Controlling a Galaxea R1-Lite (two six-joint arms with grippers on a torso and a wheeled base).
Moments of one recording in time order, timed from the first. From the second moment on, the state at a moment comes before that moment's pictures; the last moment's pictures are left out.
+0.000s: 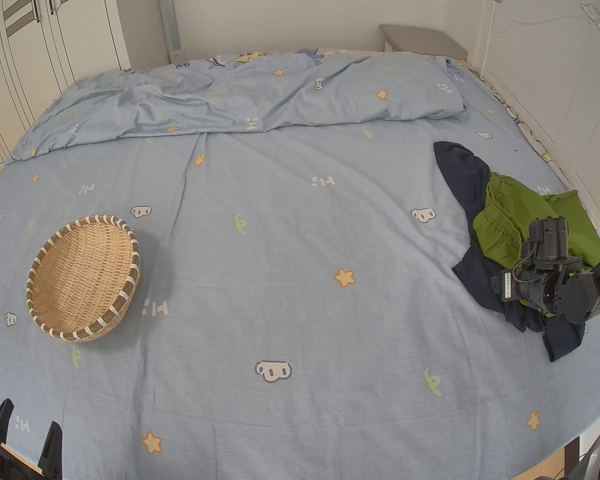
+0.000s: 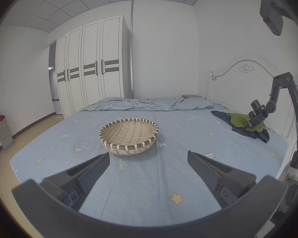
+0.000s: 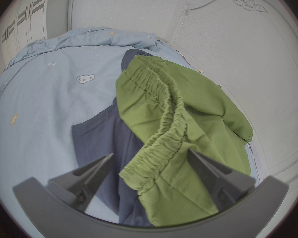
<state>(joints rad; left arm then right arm) 0.01 0.02 -0.02 0.00 0.02 0.00 0.10 1.91 -0.76 -0.52 -0.38 -0.06</state>
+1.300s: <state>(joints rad) 0.01 0.02 -0.02 0.00 0.02 0.00 0.32 1.67 -0.92 -0.02 -0.29 0.08</state>
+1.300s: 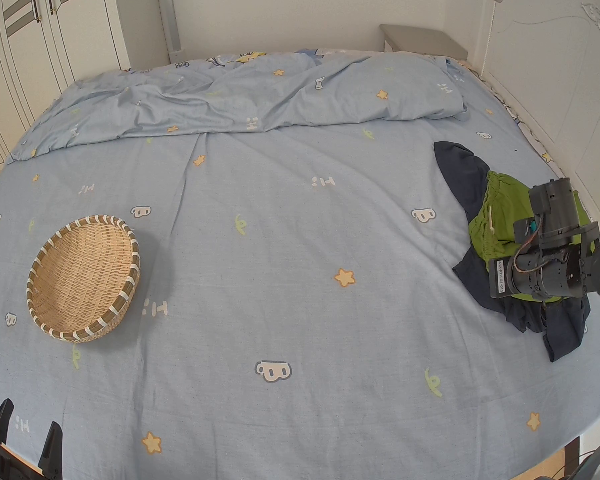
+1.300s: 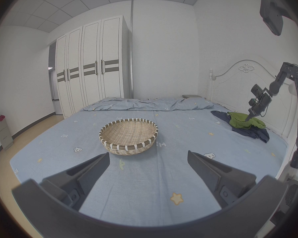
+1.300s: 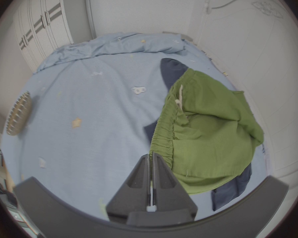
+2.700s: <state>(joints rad) 0.01 0.02 -0.02 0.00 0.02 0.00 1.08 1.87 -1.78 0.38 -0.11 0.50</state>
